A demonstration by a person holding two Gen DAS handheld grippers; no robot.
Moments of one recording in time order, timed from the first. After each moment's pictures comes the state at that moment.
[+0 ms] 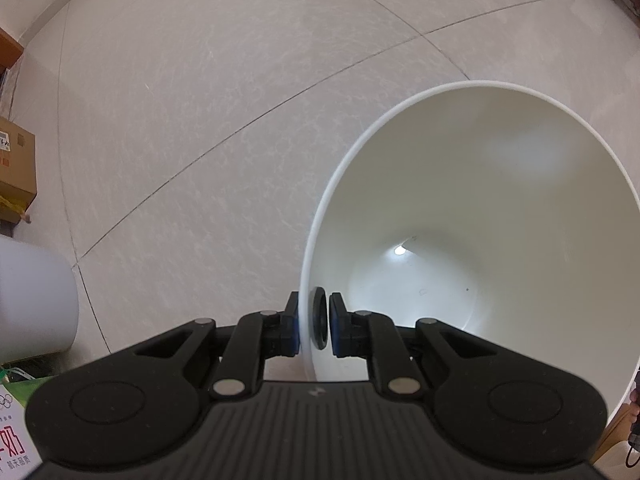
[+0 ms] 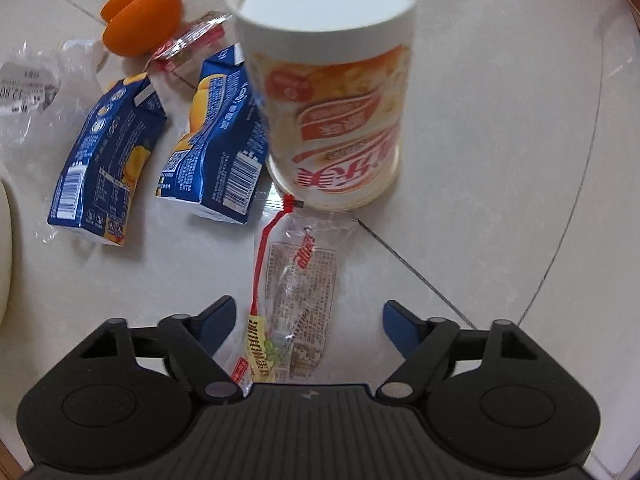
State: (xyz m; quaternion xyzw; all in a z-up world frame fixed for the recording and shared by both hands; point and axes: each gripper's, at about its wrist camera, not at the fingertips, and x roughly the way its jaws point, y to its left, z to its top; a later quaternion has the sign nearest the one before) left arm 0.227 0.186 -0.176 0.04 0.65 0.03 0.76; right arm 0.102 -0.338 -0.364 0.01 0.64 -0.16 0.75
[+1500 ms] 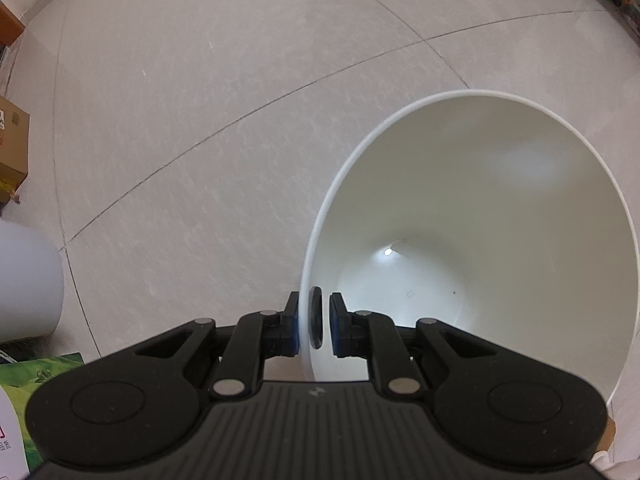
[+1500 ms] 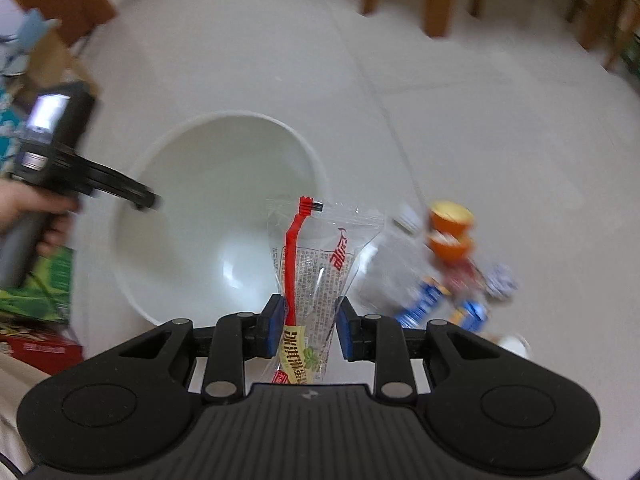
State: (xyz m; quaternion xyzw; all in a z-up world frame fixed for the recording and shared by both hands) left arm 0.230 0.196 -0.176 0.01 0.65 0.03 0.76; right arm 0.144 -0.054 -0.070 -0.13 0.58 0.15 0.79
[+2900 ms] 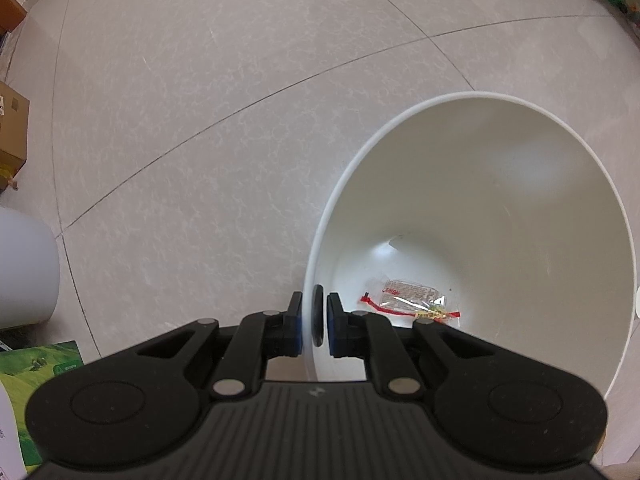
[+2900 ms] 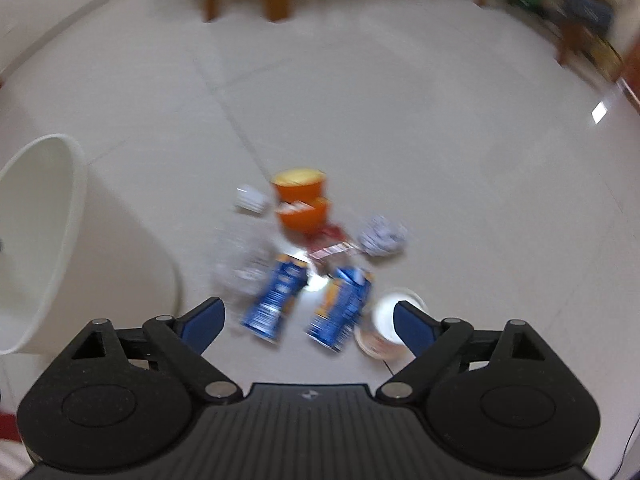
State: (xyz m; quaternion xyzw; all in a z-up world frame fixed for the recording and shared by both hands) left arm 0.234 0.202 -0.179 -0.01 0.66 0.03 0.75; right arm 0.144 -0.248 -0.143 -0.06 0.56 -0.06 0.82
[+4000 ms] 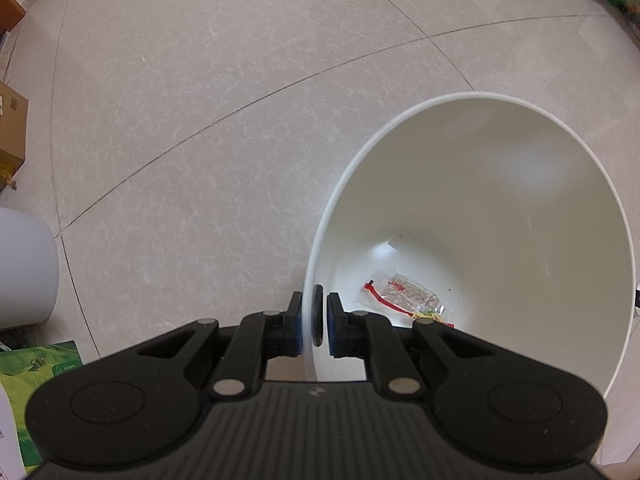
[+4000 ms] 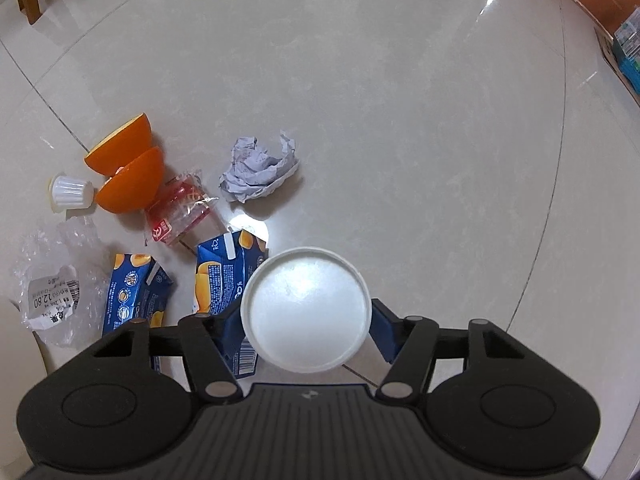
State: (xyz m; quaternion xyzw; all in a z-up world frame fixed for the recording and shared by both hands) left arm 0.235 0.203 -0.179 -0.01 0.66 0.03 0.75; right arm 0.179 -0.340 -0.289 0.02 0.59 -0.23 0.78
